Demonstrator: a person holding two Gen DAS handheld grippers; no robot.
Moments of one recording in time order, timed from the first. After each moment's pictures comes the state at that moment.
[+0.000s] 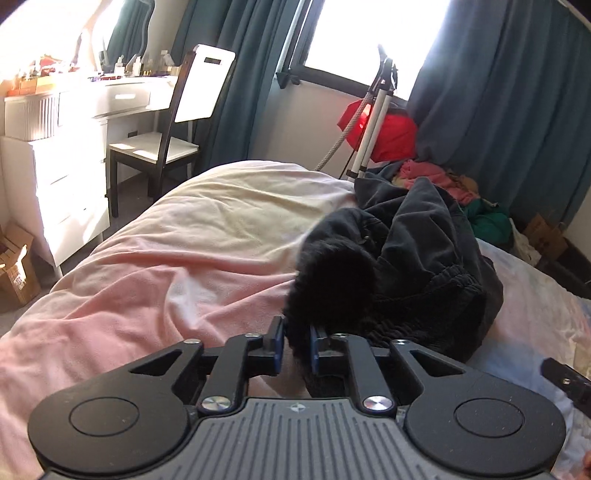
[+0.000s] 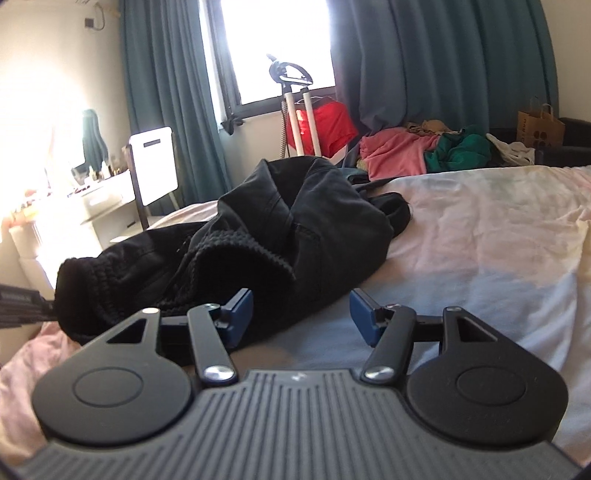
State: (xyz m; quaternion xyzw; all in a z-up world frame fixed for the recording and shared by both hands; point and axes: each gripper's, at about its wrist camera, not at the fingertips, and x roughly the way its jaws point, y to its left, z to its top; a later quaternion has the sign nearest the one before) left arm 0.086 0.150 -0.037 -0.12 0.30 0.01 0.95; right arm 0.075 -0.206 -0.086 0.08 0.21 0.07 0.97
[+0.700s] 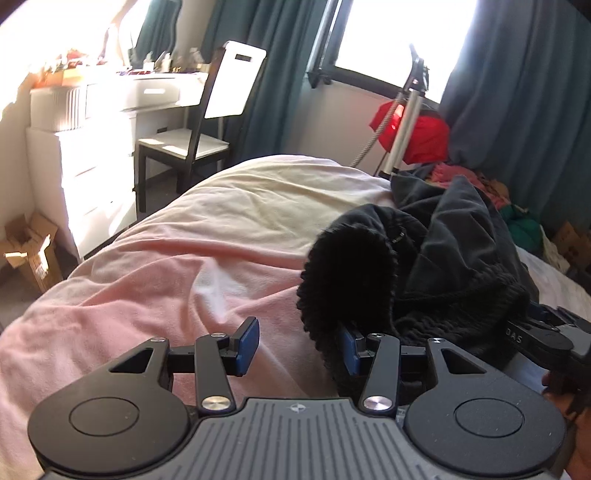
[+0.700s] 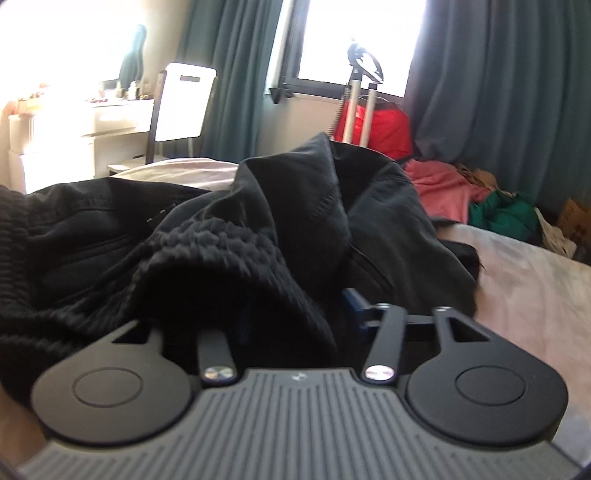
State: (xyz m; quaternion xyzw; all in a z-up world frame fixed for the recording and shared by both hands) left arm 0.119 0.147 -0.060 -0.14 0.31 0.07 0.94; right arm 0.211 -0.134 -0.124 -0.11 0.21 0.10 0.97
